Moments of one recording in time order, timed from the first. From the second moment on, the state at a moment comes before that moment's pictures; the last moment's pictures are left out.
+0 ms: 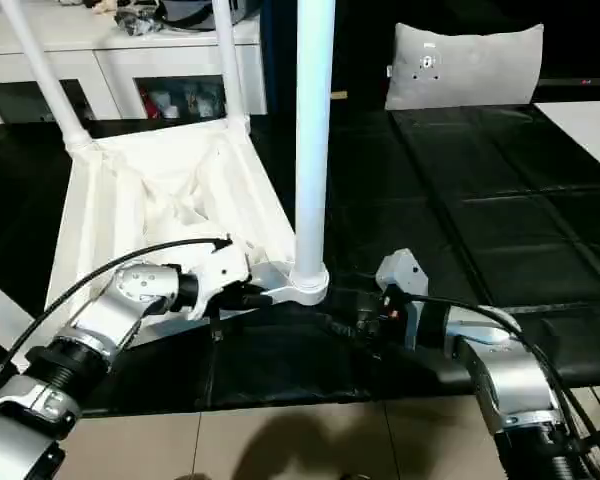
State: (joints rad) left arm -0.58 0.32 -0.36 0.61 0.09 0.00 -1.00; right arm -0.24 -0.50 0.07 0.17 0.27 0.18 1.07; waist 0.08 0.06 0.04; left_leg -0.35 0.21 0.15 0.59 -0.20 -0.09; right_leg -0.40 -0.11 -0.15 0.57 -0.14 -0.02
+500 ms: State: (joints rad) left arm -0.50 0.46 -0.42 0.45 0.06 -0.14 -1.24; right arm -0.33 -0.56 0.14 0.21 0.33 0.17 1.35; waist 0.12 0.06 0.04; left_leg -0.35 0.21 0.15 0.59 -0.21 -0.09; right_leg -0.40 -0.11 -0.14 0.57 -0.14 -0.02
